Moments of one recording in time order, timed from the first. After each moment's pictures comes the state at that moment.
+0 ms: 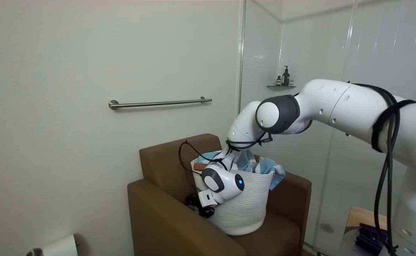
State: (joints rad) arm -0.18 1.28 0.17 -1.31 2.61 2.89 1.38
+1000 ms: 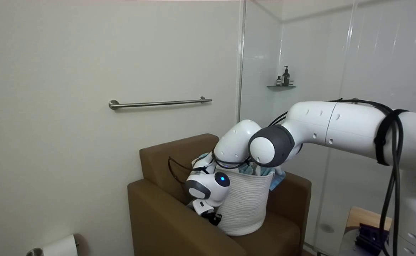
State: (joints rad) arm 0.00 1.50 0.07 -0.92 2.56 3.46 1.55
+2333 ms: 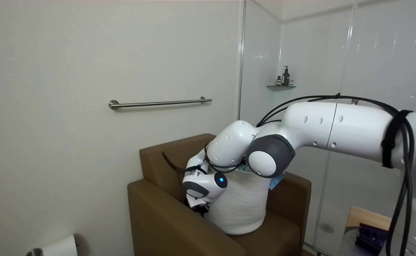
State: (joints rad) arm 0.16 1.50 -0.19 -0.91 2.61 3.21 1.79
